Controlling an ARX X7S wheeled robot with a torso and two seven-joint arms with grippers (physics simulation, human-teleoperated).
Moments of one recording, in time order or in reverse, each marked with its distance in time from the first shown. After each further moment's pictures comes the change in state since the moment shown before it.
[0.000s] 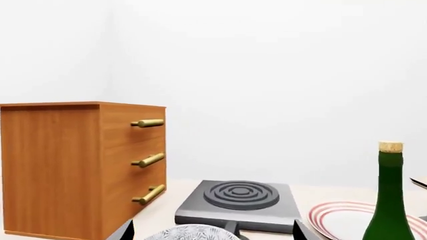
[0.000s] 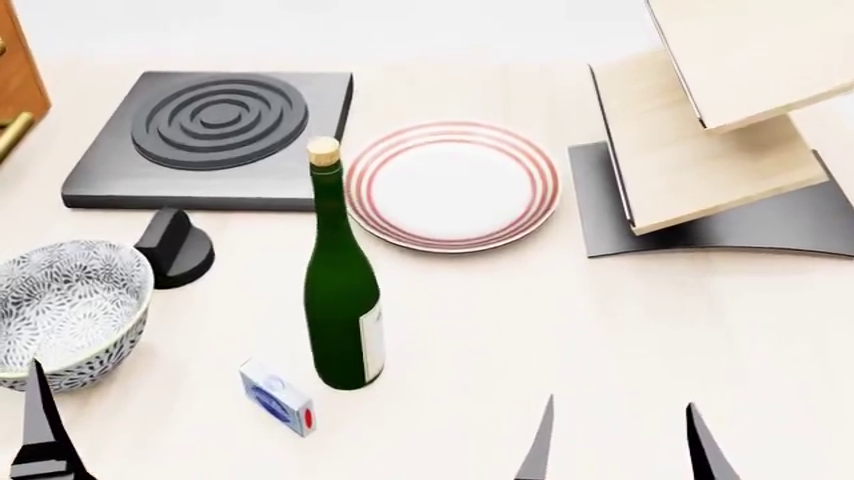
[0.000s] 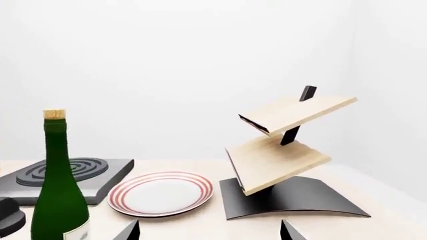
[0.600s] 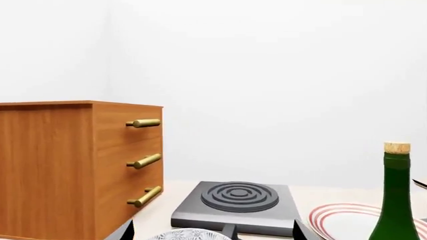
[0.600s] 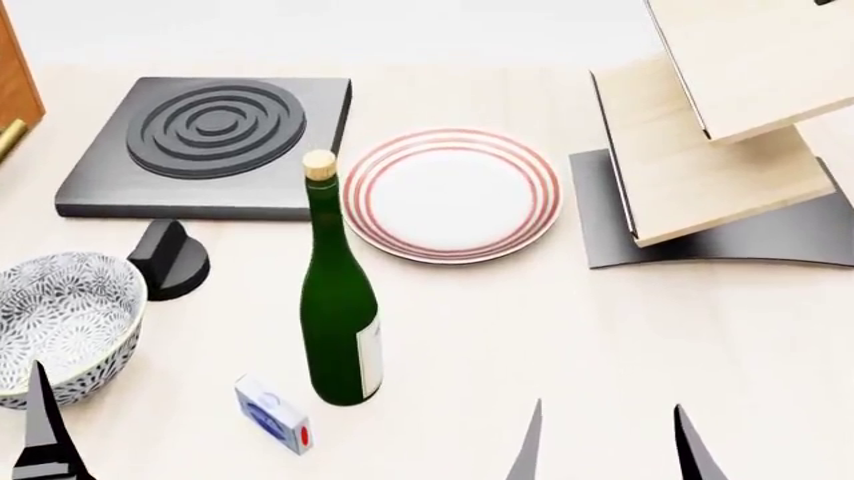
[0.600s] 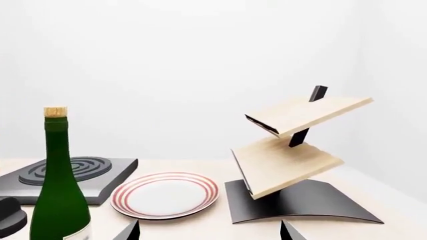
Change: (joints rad) left arm 0.002 -0.014 0.014 -0.008 -0.007 0.014 -0.015; right arm -0.001 0.018 -0.032 0.008 0.001 -0.016 0.014
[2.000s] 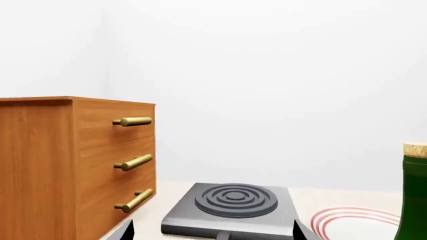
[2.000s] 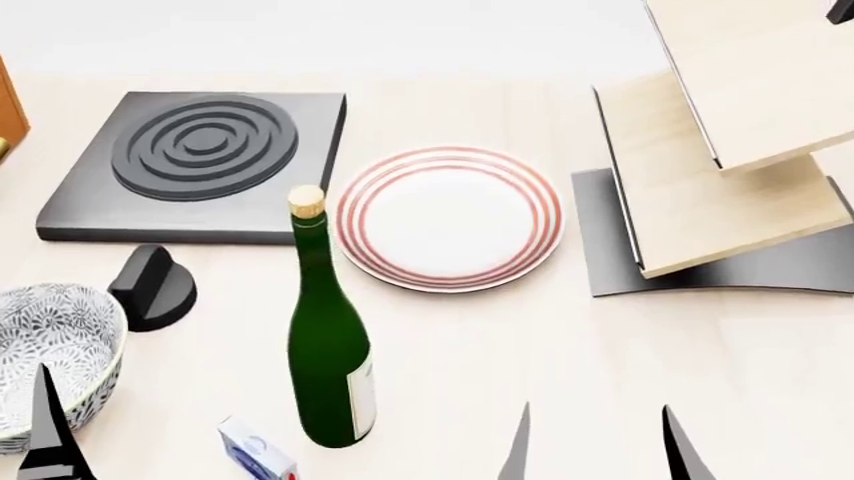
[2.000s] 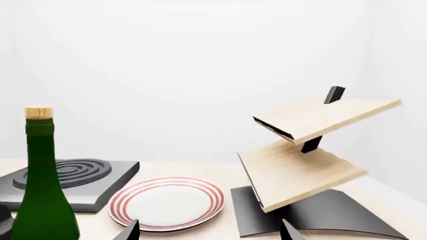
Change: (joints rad) left arm -0.002 -0.027 0.029 -0.016 -0.017 0.015 -0.031; right arm 0.004 0.043 -0.052 0.006 0.018 -0.022 0.040
